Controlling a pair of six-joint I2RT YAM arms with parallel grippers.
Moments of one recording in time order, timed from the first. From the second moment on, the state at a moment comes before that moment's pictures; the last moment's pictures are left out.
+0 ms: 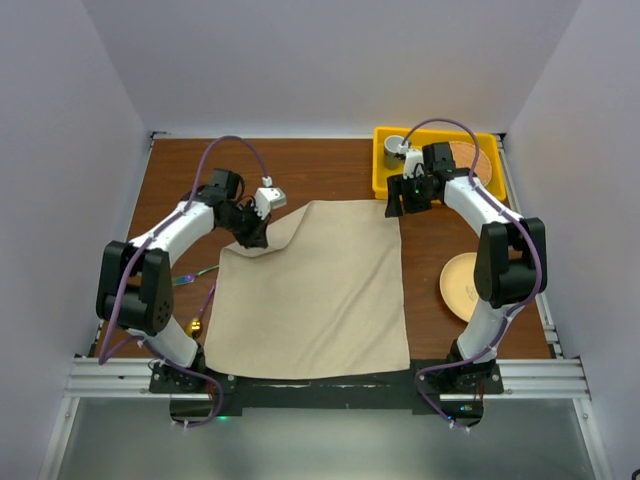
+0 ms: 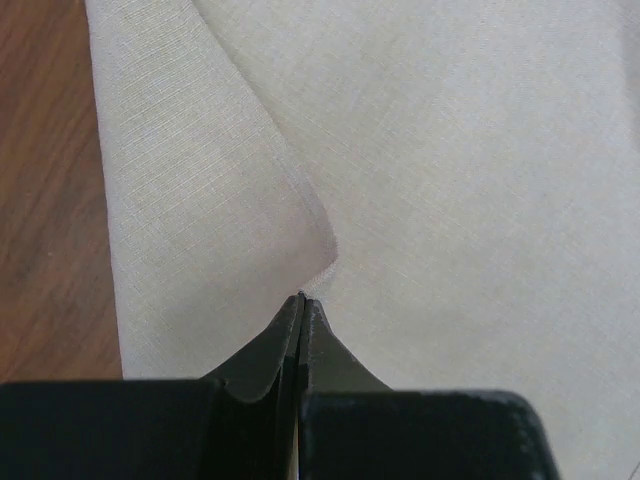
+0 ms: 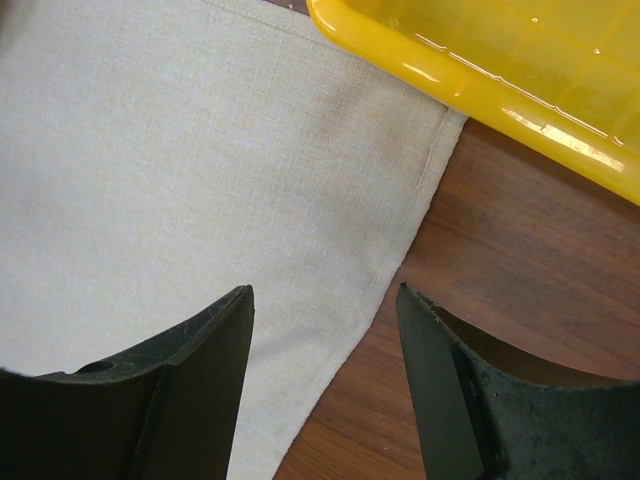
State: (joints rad) left arm -0.21 1.63 1.11 -0.62 0.57 0.56; right arm 0.14 1.83 1.37 -0.55 -0.34 -0.07
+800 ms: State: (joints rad) left arm -0.30 1.74 1.09 -0.53 0.48 0.59; right arm 0.14 1.81 1.36 -0.56 -0.35 -0.07
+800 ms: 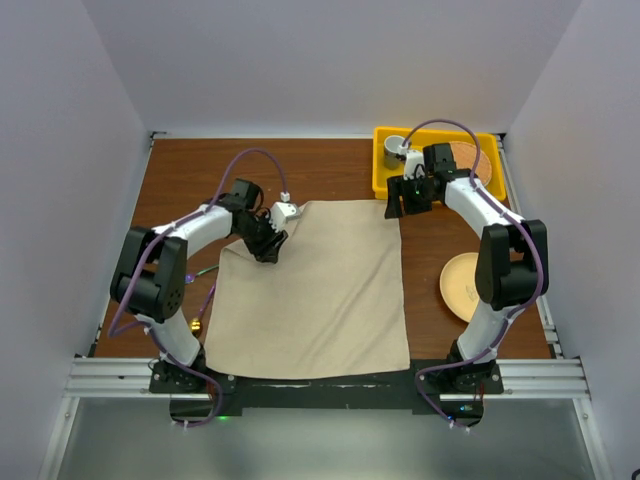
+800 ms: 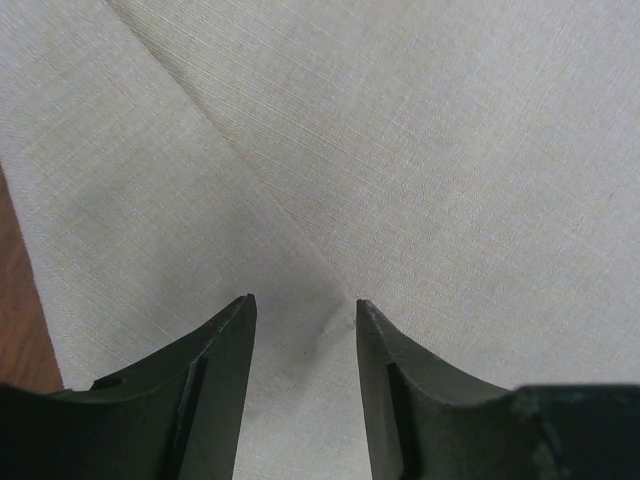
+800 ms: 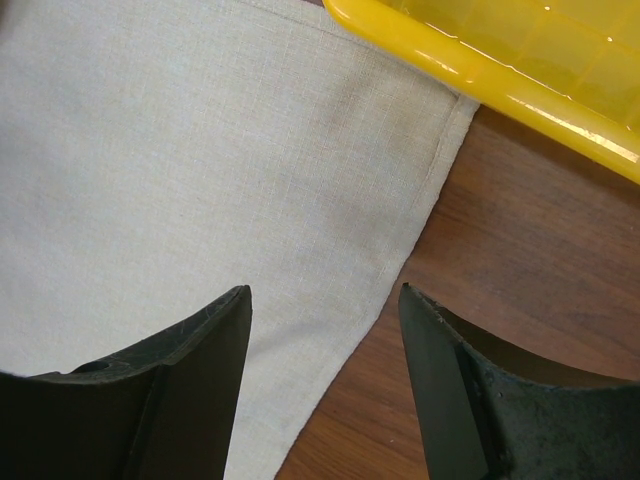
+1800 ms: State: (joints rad) left arm -0.42 1.67 1.00 -0.49 0.30 0.72; right arm 0.14 1.81 1.30 -0.56 -0.36 -0.07
